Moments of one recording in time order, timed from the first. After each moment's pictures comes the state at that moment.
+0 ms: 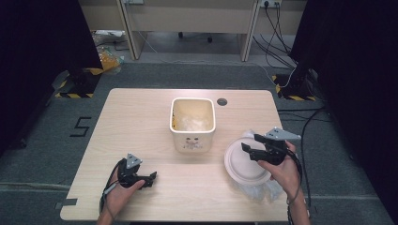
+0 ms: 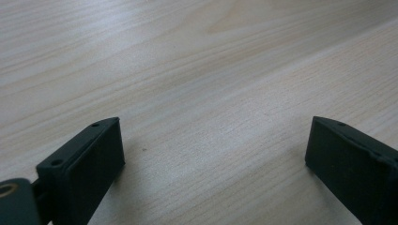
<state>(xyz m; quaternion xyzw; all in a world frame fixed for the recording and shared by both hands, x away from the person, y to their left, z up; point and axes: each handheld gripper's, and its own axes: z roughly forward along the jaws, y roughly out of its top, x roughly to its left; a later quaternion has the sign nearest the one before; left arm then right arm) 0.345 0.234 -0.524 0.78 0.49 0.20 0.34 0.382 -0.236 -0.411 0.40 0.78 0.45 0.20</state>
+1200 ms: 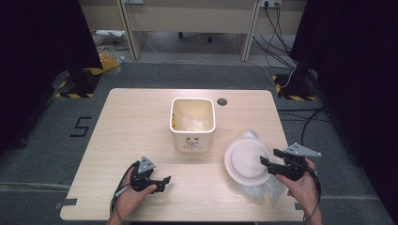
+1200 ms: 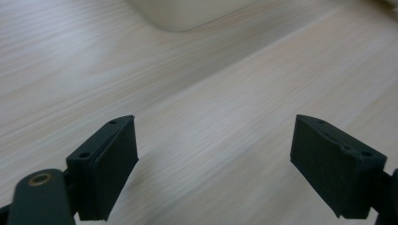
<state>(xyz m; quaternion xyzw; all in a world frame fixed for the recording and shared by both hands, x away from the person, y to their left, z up) 0.329 0.179 -0.508 0.80 0.42 0.15 0.39 0.351 -0.290 -0.438 0.46 0.76 0.42 0.21</state>
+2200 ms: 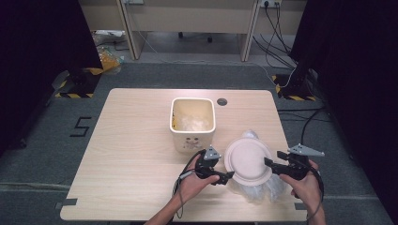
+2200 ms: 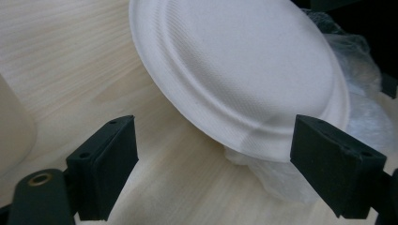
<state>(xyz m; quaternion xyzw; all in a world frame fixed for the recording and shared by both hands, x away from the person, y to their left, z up) 0.375 -0.001 -0.491 0.82 0.33 0.06 0.46 0.359 -0.308 -0.454 0.48 0.75 0.41 0.18</state>
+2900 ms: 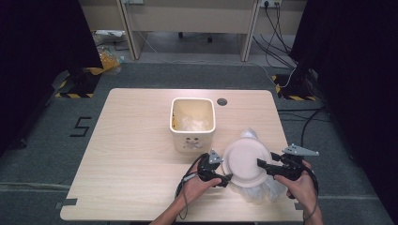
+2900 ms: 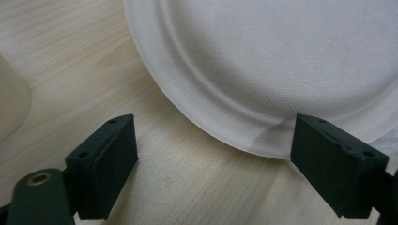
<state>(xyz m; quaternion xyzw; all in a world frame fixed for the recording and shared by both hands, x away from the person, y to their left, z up) 0.375 -0.007 -0.519 0.84 0.34 0.09 0.42 0.359 -0.291 -0.455 0.46 0.76 0.44 0.13</state>
